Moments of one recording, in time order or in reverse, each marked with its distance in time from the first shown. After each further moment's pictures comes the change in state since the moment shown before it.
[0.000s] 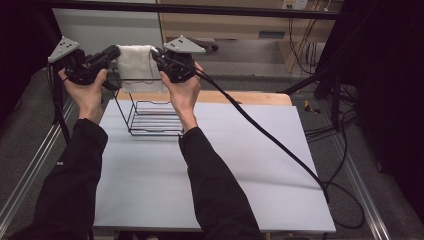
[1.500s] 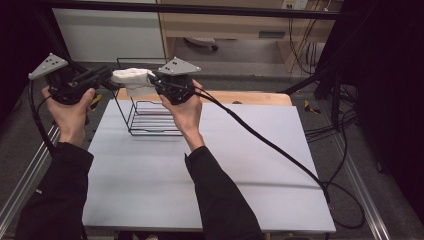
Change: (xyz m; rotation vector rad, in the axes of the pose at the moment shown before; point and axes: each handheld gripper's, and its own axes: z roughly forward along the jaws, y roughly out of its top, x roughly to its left) left arm -0.013 0.002 -0.052 0.118 -0.018 -0.019; right arm 0.027 -0.025 -0.026 0.106 0.088 -0.086
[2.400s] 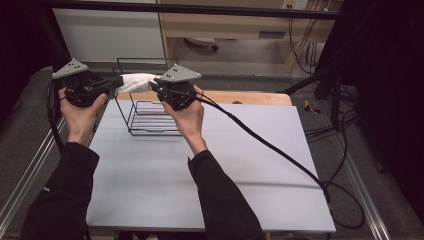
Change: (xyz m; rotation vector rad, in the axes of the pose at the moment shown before) left arm -0.004 -0.023 0.023 0.152 -0.050 0.014; right arm 0.002 -0.014 -0.003 0.036 0.020 -0.025
